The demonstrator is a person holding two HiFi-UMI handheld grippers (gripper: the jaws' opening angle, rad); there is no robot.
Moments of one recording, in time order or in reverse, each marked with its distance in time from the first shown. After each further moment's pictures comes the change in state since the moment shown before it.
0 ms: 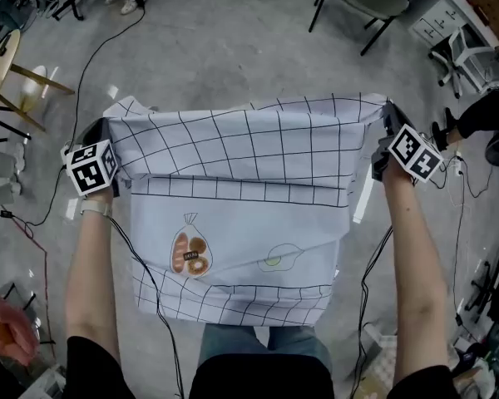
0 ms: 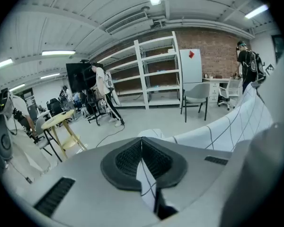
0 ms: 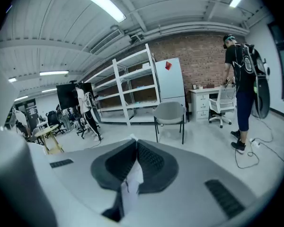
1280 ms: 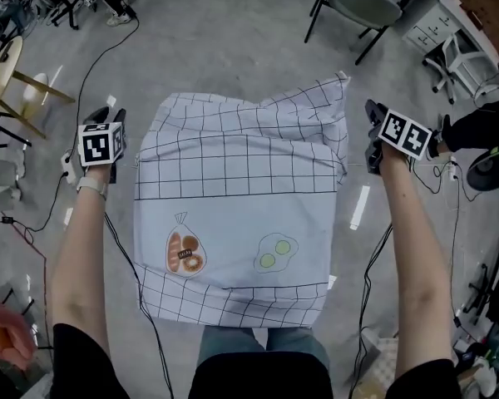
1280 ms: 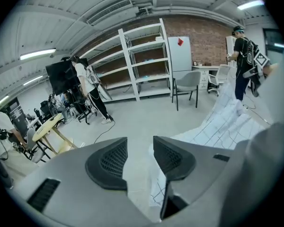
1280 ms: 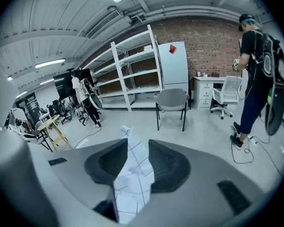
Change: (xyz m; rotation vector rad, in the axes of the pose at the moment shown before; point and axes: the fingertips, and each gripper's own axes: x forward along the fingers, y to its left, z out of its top) left arm 0.049 -0.015 0.040 0.144 0.124 -0.102; right arm 0.039 0.006 0.012 -0.001 0.205 0.012
